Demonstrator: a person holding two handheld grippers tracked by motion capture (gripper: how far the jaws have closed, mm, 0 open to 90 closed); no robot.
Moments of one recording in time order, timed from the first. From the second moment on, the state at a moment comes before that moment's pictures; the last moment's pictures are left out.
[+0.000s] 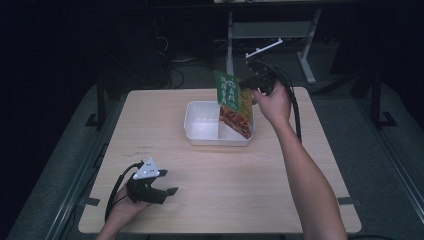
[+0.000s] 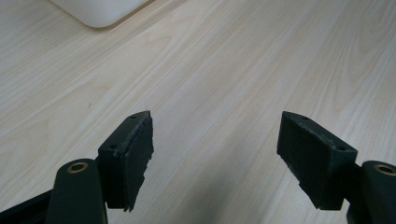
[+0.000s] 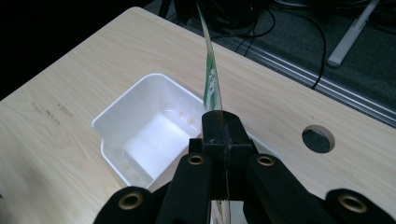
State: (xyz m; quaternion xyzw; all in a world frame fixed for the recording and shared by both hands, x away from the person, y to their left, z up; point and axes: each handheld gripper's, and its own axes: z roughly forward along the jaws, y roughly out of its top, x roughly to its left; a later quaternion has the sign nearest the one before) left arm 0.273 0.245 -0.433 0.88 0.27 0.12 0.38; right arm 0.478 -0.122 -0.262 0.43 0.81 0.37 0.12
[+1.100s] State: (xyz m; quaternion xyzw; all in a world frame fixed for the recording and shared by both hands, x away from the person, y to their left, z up) left arm 0.273 0.242 -0.434 0.88 0.27 0.11 0.38; right arm 0.462 -0.143 -0.278 0.44 0.82 0.36 0.11
